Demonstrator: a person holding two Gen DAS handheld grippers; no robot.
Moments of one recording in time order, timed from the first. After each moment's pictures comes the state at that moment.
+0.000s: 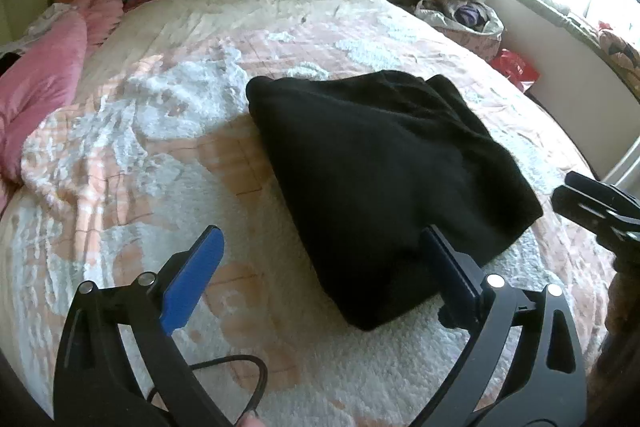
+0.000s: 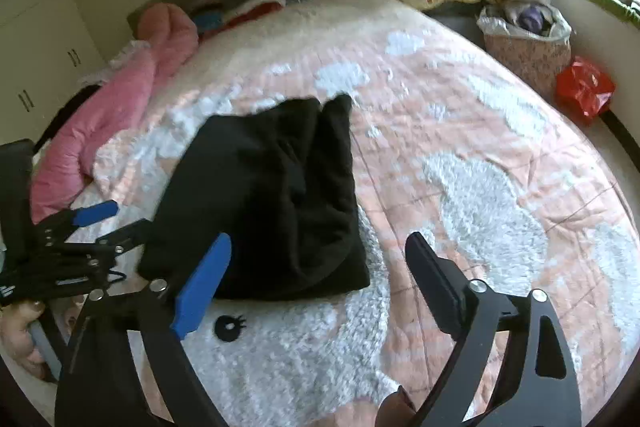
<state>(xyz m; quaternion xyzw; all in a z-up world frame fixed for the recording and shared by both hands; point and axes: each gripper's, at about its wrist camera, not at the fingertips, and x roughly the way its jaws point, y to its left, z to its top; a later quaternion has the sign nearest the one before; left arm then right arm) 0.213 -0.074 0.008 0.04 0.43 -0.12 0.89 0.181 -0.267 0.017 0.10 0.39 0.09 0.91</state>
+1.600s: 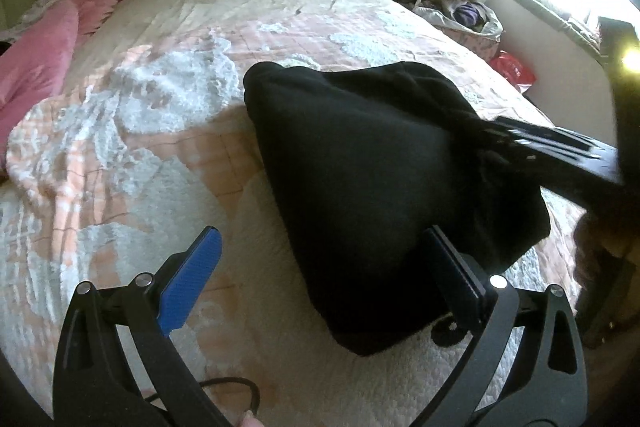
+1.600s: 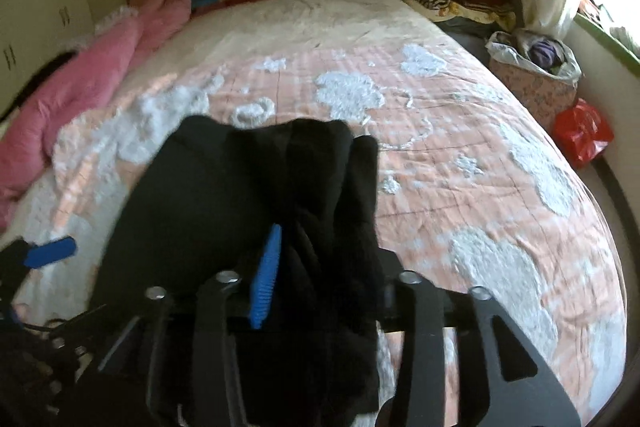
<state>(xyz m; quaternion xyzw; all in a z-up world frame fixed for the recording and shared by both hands) 0.229 -0.082 -0.005 0.02 0.45 -0.13 0.89 0.264 -0.240 0.006 0.03 0.40 0.07 0.91</state>
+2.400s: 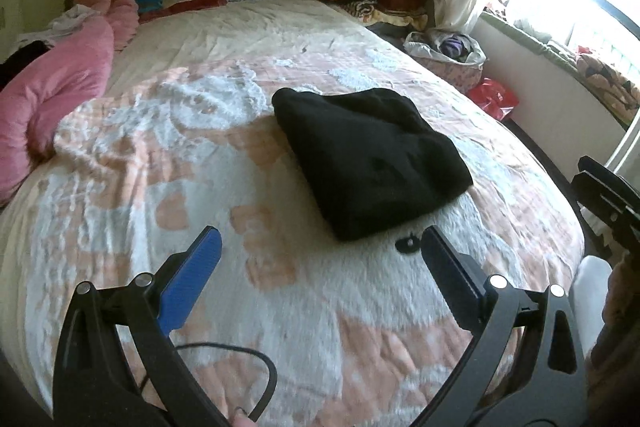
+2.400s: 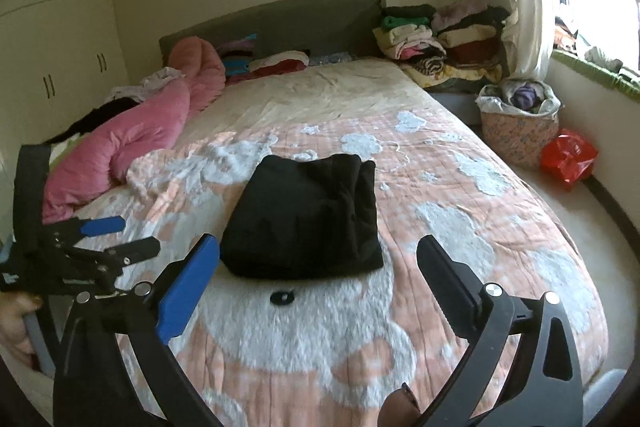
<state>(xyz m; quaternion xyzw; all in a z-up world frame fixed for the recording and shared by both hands) 0.105 -0.041 0.056 0.00 0.39 -0.13 0.91 0.054 -0.234 0.087 0.04 0.29 0.09 0.95</state>
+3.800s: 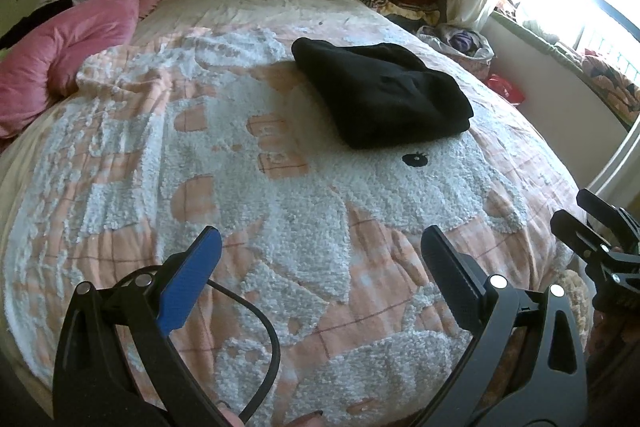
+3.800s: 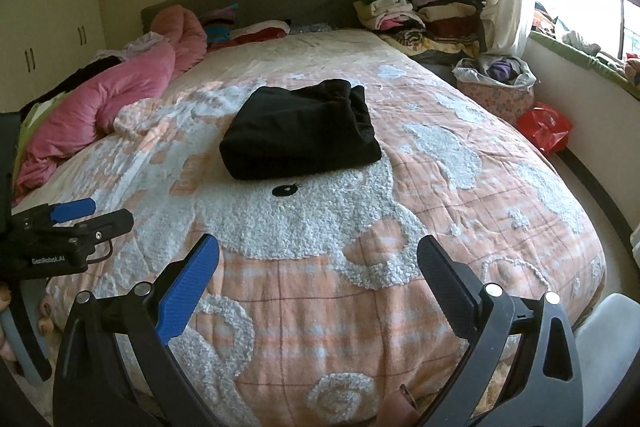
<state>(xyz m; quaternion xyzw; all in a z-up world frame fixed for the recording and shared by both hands) 0.028 -0.022 0.002 -0.02 0.40 -0.11 0.91 -0.014 -0.200 0.019 0.01 0.33 0.04 0.94</state>
